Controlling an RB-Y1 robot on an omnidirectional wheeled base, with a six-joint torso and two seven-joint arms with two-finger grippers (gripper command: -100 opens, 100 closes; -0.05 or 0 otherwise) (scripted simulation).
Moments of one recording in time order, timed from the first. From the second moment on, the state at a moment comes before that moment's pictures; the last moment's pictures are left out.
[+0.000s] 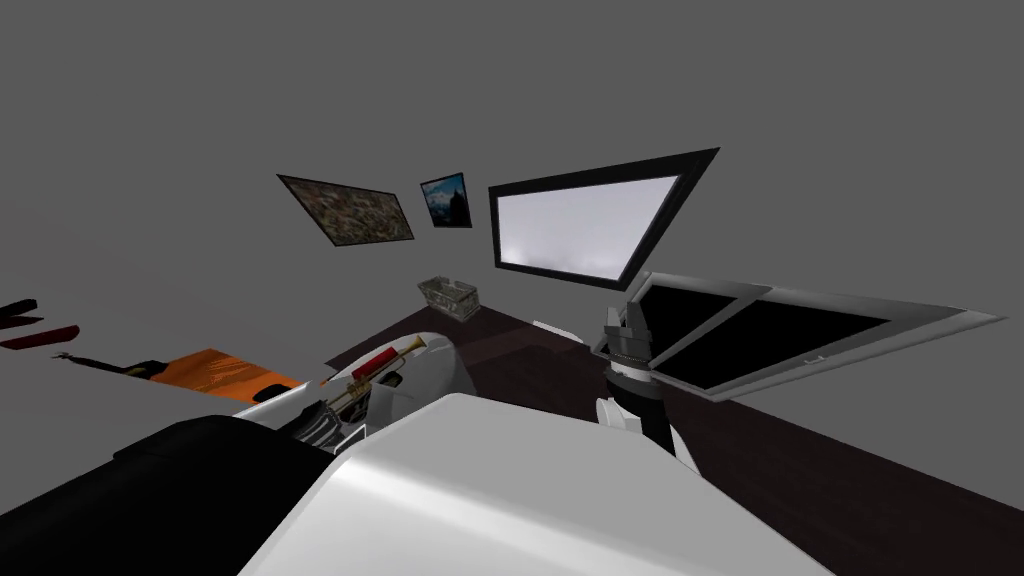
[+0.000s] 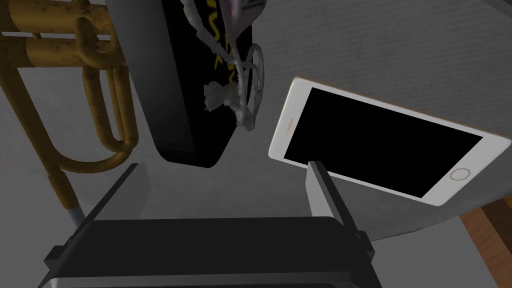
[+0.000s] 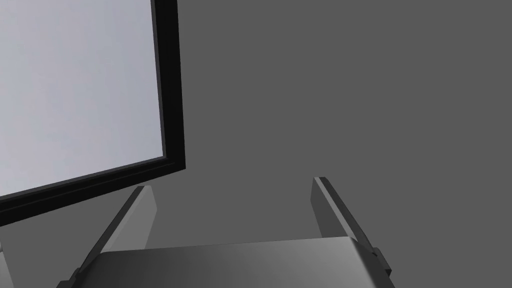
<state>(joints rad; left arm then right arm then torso) 0.28 0.86 0.51 -0.76 0.82 1.03 0.27 0.50 0.01 0.04 -2.24 0.12 -0.56 0.09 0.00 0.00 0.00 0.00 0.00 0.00</state>
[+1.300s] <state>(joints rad) 0.35 0.93 0.56 -0.70 0.96 1.26 0.30 0.50 0.01 0.04 -2.24 0.12 -0.56 0.09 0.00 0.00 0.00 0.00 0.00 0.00</state>
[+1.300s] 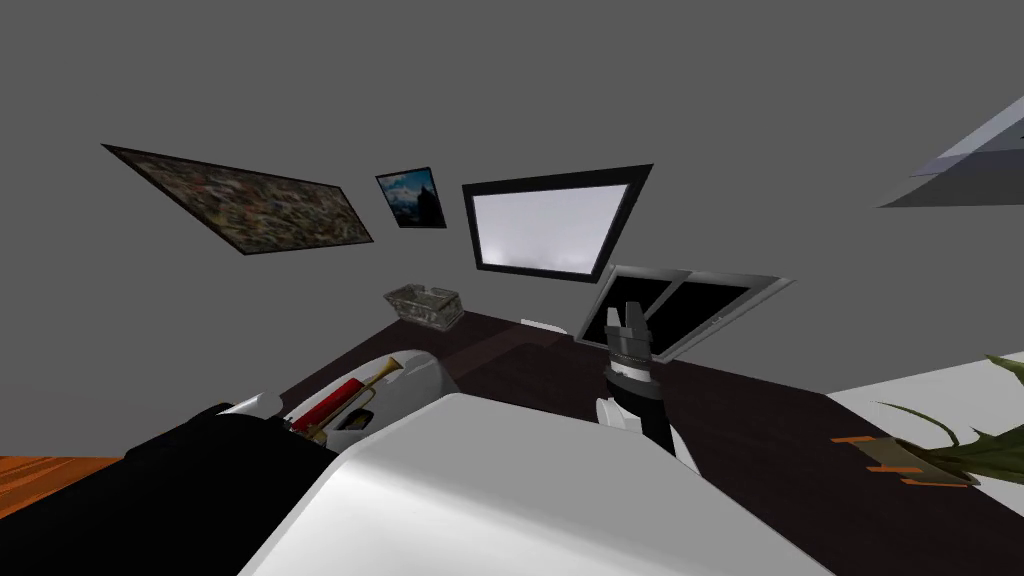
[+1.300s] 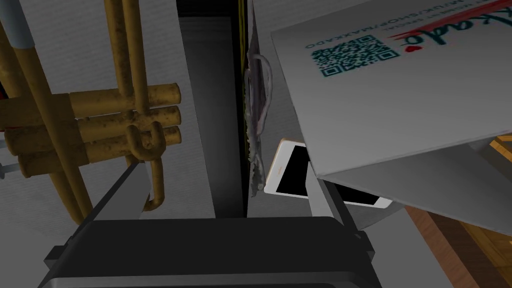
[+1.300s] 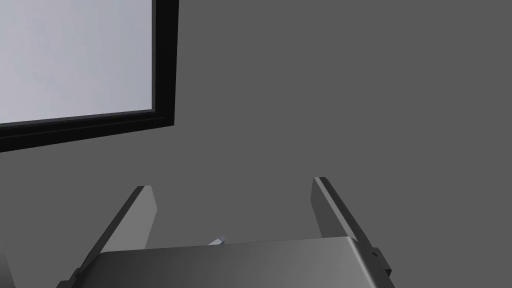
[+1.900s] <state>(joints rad) 0.31 0.92 0.47 -0.70 0.98 1.23 0.26 0.50 0.01 0.04 -2.24 0.12 -0.56 0.09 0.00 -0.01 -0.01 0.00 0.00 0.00</state>
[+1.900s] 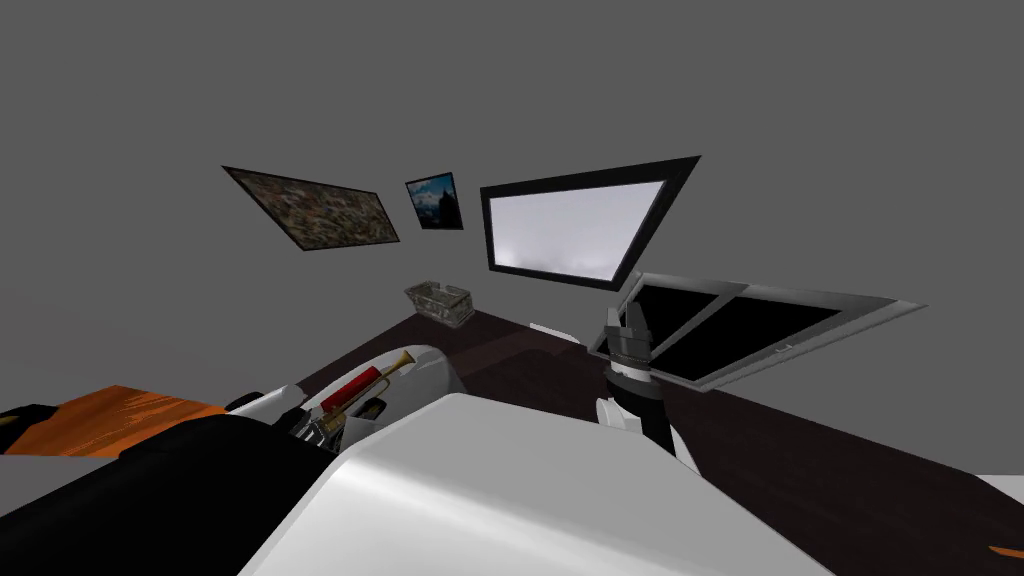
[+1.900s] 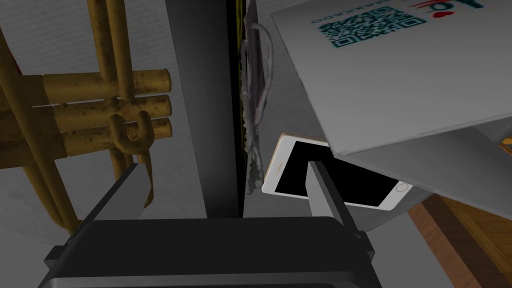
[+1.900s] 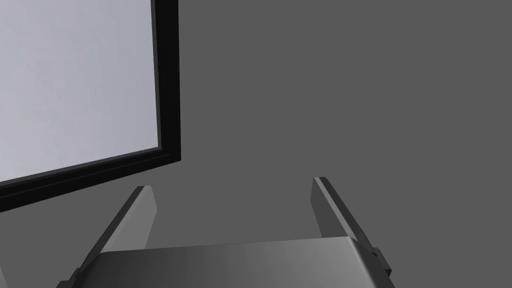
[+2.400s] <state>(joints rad) 0.27 0.92 0.39 -0.69 0.99 1.19 0.22 0.50 0.01 0.04 -2.24 0.12 -0.56 0.09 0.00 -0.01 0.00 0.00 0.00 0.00</state>
